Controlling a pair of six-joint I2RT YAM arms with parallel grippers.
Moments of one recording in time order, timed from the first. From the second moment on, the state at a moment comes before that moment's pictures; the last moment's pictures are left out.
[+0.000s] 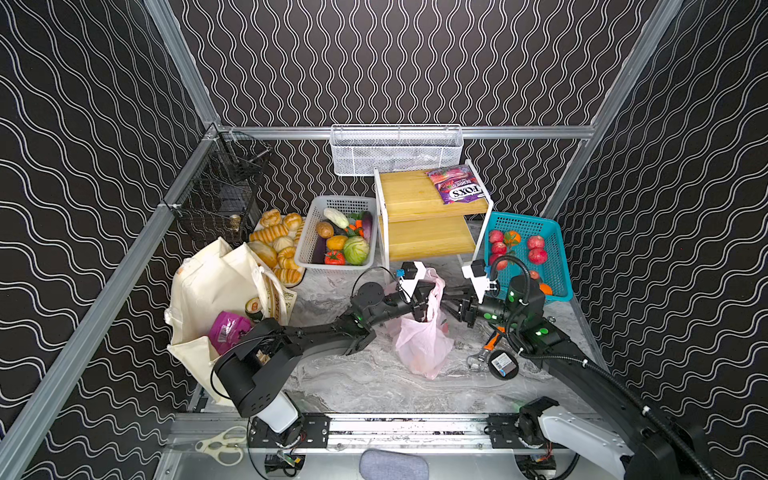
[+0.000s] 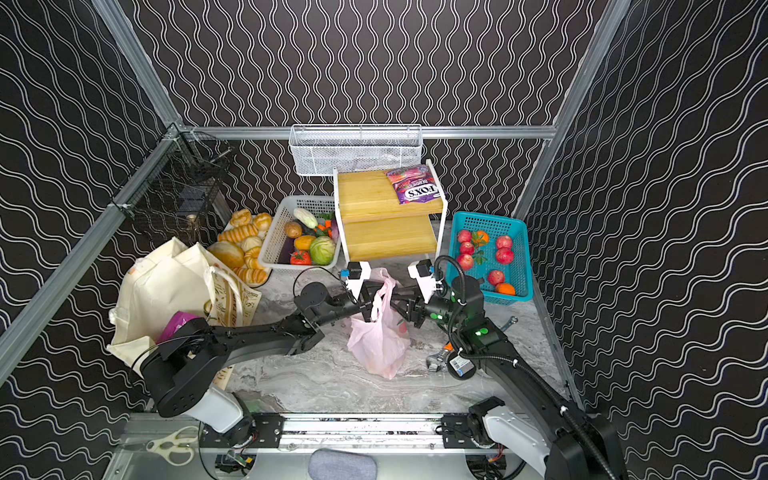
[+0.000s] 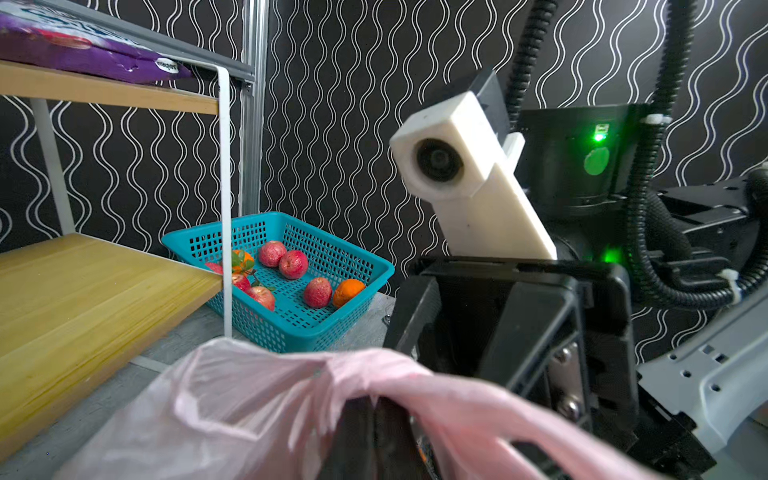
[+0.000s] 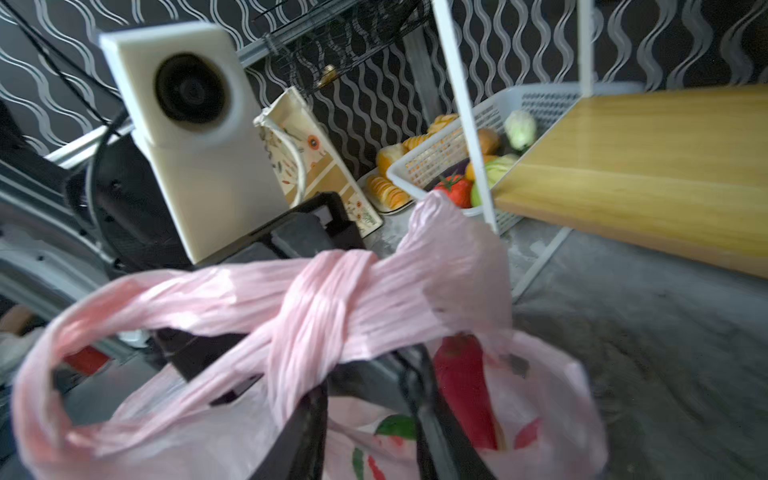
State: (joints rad) left arm -0.82 1.59 0.76 0.99 0.41 -0.26; right arm 0.41 0.98 0.59 0.18 -0.69 0.22
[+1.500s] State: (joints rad) left arm -0.81 1.56 0.81 0.75 0.52 -0.12; right arm 0.47 0.95 0.66 0.04 -0.57 -0.34
